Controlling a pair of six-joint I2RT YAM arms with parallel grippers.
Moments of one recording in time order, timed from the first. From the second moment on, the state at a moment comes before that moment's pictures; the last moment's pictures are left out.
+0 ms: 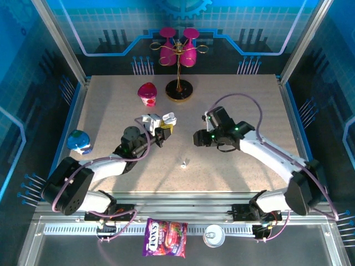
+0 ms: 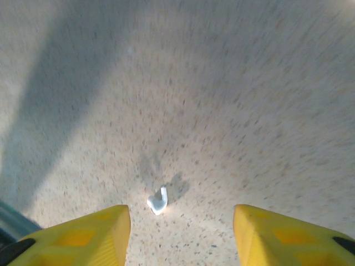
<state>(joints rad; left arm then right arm) -0.47 1.36 0.45 0.85 0.29 -0.19 0.59 1.39 1.04 -0.64 -0.19 0.50</state>
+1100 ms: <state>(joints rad) -0.47 1.12 0.42 0.73 0.29 -0.14 0.70 1.90 1.15 -0.51 -0.47 0.48</state>
